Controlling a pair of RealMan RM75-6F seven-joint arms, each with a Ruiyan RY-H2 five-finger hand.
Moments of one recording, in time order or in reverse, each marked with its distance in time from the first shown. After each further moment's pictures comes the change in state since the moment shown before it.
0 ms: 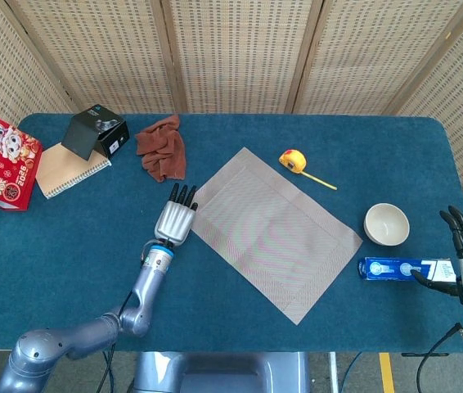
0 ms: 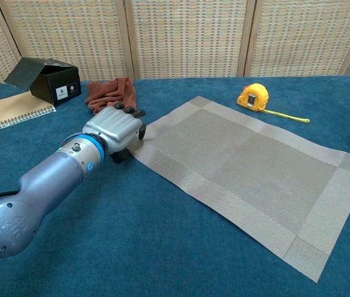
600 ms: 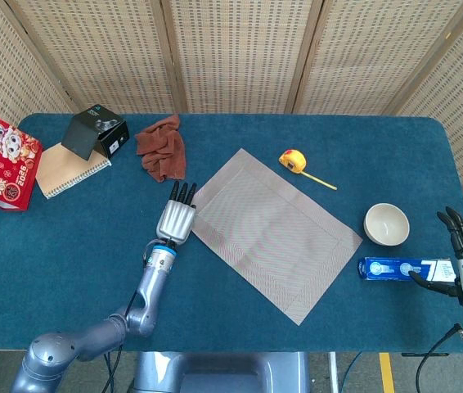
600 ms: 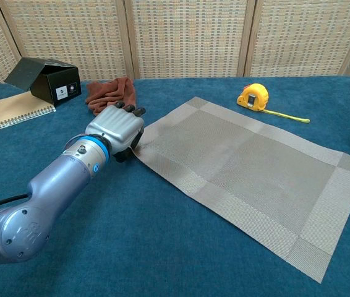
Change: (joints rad) left arm -0.020 -0.075 -0.018 0.122 0.018 0.019 -0.027; right arm 0.000 0.008 -0.004 -0.007 -0.009 -0.009 0.030
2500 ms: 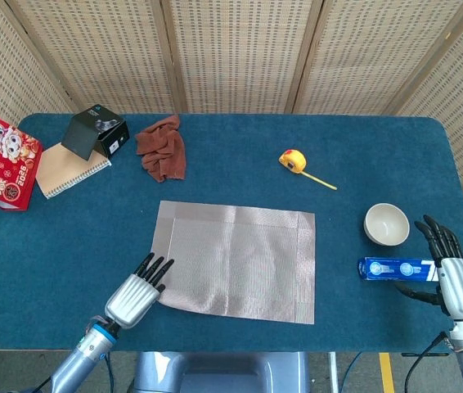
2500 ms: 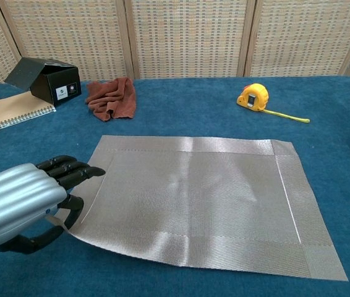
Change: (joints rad) left arm 0.431 0.567 0.490 -0.928 0.406 0.285 -0.037; right arm -0.005 -0.020 -0.039 -0.050 -0.063 0.020 -0.097
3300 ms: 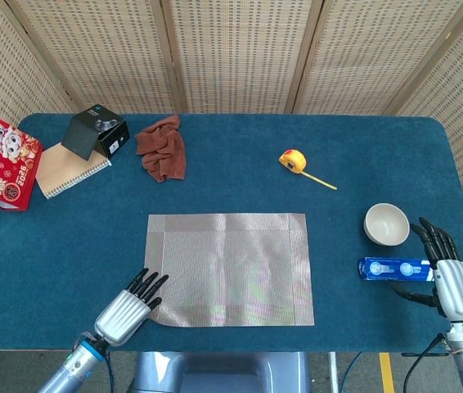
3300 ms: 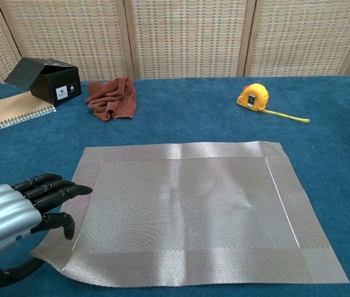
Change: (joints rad) left arm 0.097 0.040 0.048 0.023 0.146 0.024 -0.118; right arm 0.001 -0.008 -0.012 0.002 -0.008 -0.004 -0.021
